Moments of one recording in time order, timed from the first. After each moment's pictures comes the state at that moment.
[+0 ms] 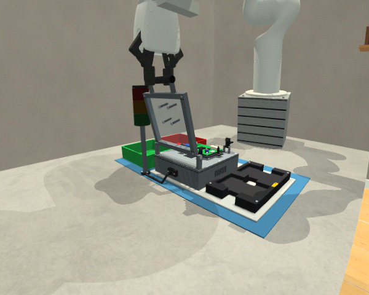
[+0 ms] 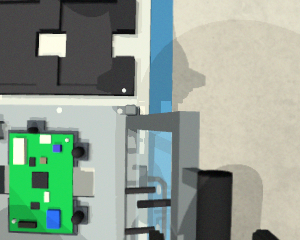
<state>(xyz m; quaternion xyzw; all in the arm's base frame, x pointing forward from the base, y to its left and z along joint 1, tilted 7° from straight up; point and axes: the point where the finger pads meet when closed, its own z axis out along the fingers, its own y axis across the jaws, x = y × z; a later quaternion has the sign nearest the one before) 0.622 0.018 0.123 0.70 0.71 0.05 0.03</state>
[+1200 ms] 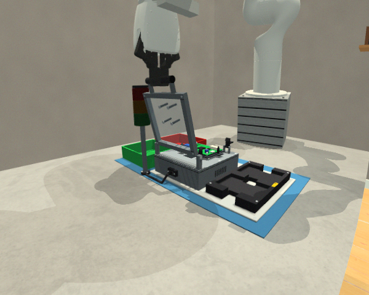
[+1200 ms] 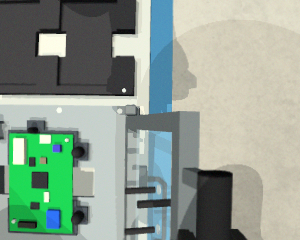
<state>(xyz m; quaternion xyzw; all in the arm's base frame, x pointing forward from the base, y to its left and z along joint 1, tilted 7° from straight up) 0.622 0.018 0.123 0.70 0.71 0.05 0.03</state>
